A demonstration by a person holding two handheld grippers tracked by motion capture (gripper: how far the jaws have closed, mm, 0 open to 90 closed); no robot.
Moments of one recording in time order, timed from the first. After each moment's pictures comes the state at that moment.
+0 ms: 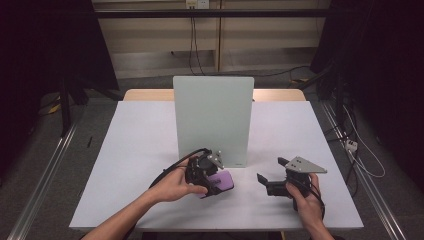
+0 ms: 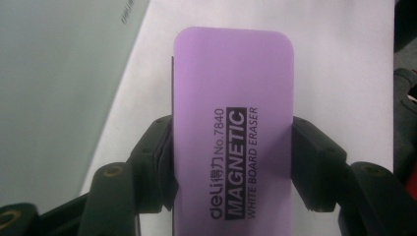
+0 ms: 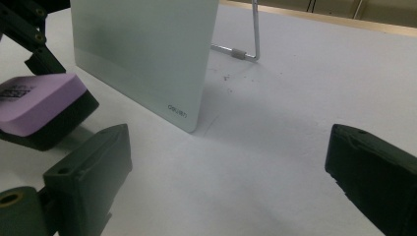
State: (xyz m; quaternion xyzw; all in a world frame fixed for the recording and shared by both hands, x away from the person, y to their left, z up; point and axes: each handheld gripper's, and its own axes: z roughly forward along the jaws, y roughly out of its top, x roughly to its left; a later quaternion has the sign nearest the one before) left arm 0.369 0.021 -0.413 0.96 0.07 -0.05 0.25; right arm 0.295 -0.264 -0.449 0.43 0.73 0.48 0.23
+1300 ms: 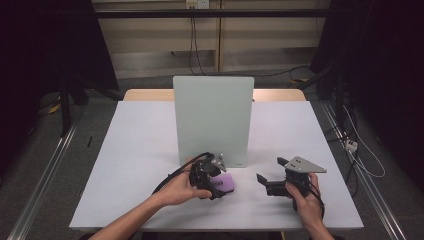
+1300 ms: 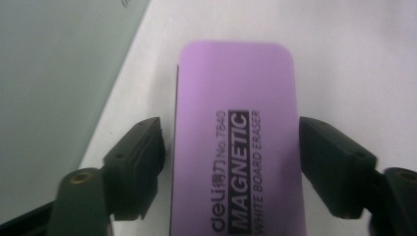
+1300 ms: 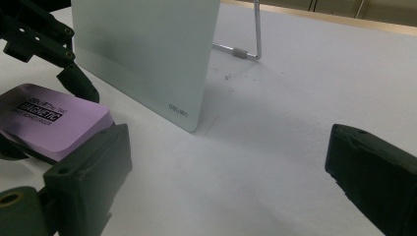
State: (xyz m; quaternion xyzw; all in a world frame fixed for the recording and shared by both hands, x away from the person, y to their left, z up) left arm 0.367 0.014 -0.433 0.96 0.09 -0.02 0.27; right arm 0.296 -0.264 -0.449 0.43 0.73 0.47 0.23
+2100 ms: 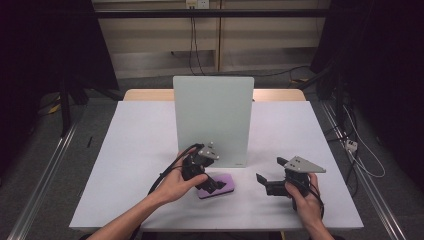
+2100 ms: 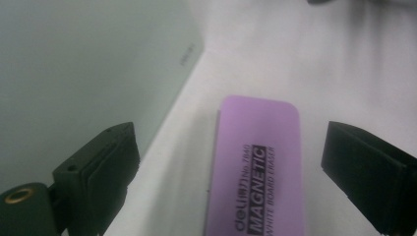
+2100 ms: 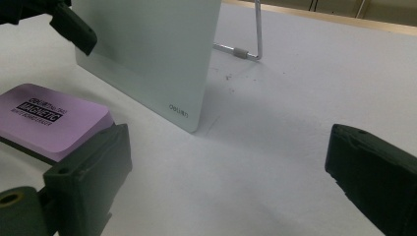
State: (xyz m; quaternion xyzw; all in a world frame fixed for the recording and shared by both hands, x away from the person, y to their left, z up) left arm 0.374 0.037 -0.408 0.92 0.15 0.01 0.36; right arm 0.297 -0.263 -0.449 0.43 0.73 0.47 0.23
